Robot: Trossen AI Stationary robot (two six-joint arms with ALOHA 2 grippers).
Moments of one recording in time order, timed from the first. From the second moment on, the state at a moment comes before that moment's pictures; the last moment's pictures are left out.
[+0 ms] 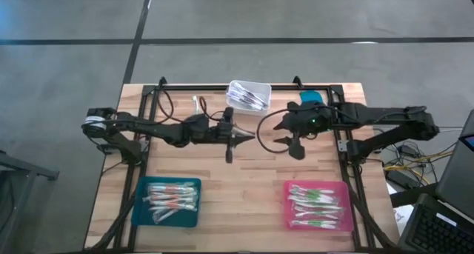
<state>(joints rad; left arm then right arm) 0.03 1.51 0.87 0.70 0.03 0.09 -0.02 1.17 1.17 -0.70 0.00 0.06</state>
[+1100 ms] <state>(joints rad) 0.03 1.51 0.87 0.78 0.03 0.16 -0.02 1.28 0.98 -0.14 0.00 0.02</state>
